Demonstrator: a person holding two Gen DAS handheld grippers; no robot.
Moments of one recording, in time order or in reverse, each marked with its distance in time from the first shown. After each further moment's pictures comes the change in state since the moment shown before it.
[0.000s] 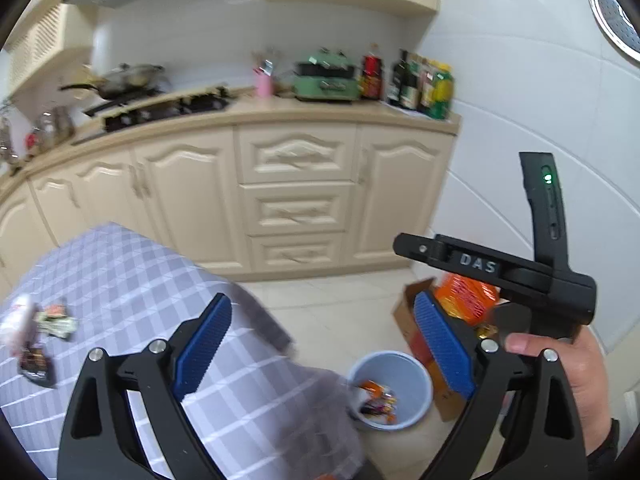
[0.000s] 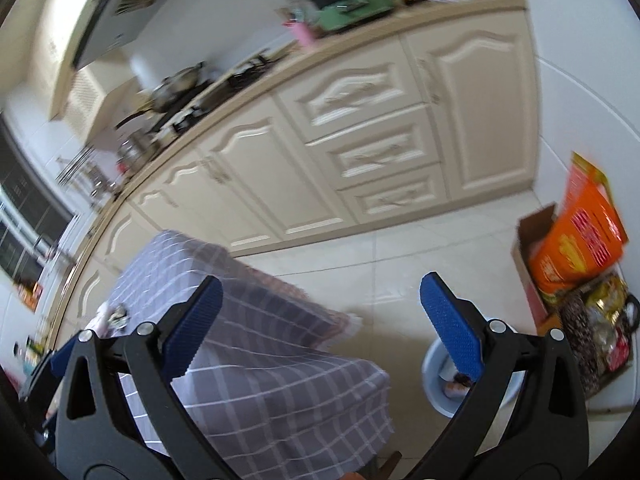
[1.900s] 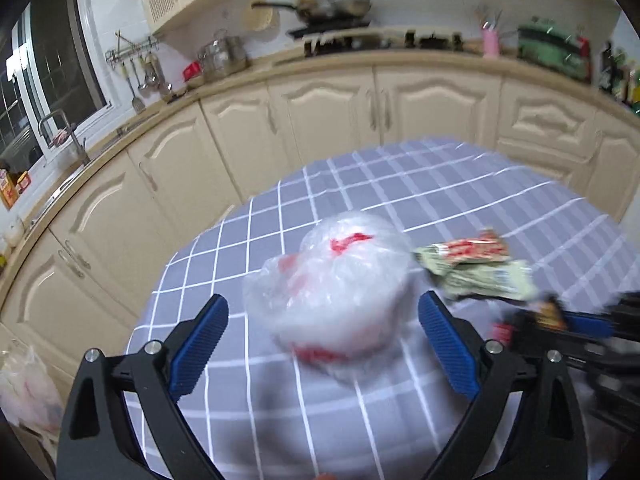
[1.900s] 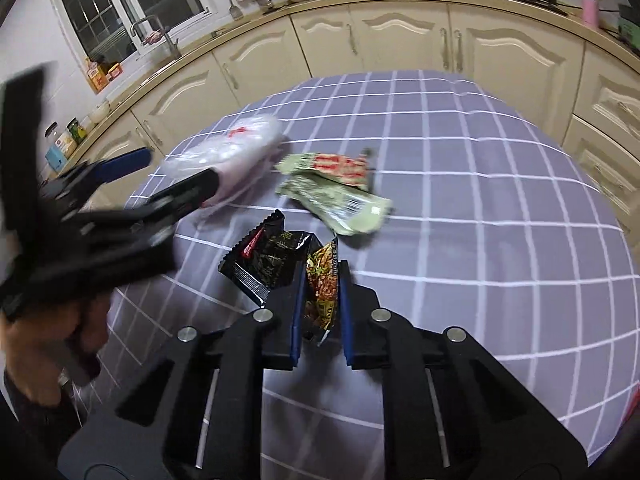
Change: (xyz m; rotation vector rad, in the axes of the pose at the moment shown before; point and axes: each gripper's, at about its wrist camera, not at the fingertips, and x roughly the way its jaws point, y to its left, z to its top) left arm -0.002 0.379 -0.072 -0.179 0.219 0.581; right arm 0.172 0.319 -0.146 -0.562 0.394 0.282
